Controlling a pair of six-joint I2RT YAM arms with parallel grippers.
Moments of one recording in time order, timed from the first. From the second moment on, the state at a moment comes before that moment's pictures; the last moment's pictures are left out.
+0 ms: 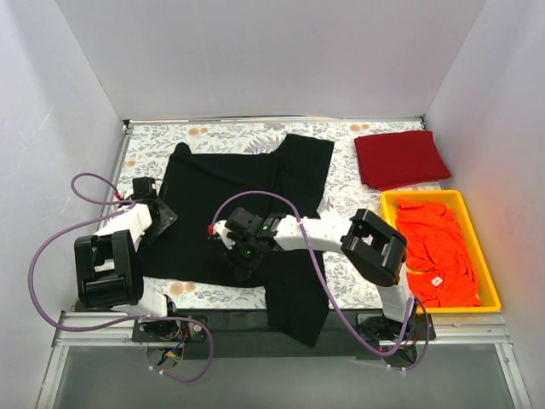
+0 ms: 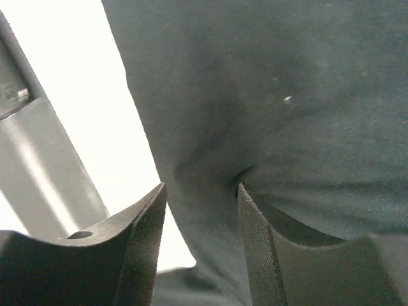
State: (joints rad) left arm 0.15 1.49 0.78 -0.40 -0.20 -0.64; right arm 1.12 1.98 1.35 -0.43 -0.32 0.10
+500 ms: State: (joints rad) left arm -0.24 1.27 0.87 -0.48 -0.18 -0.66; right arm 0.54 1.66 1.31 -0.49 -0.17 0.11
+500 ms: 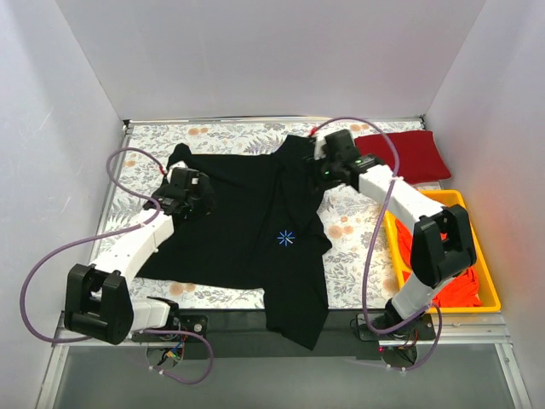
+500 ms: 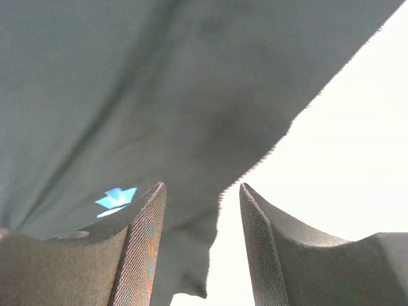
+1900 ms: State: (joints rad) left arm -0.30 1.51 0.80 -0.41 -0.16 -0.69; right arm 0.16 2.14 1.67 -0.37 -0.10 0.09
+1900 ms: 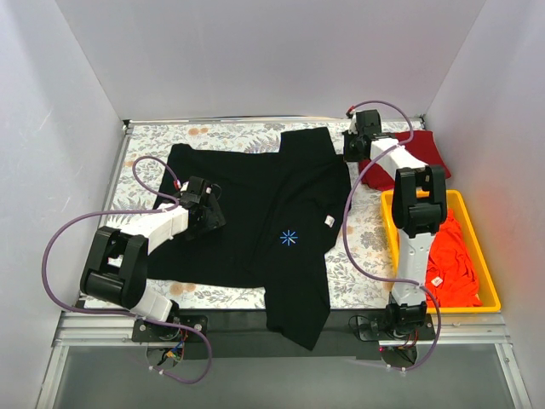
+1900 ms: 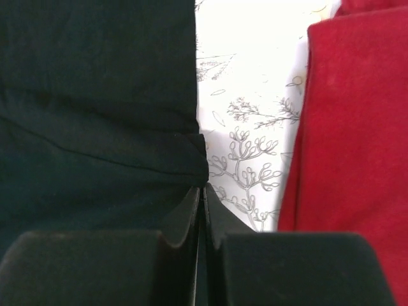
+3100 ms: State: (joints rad) left arm -0.05 2.05 1.43 -0.35 -0.15 -0.60; right arm 0.33 1.82 1.31 -0.37 -0.20 0.20
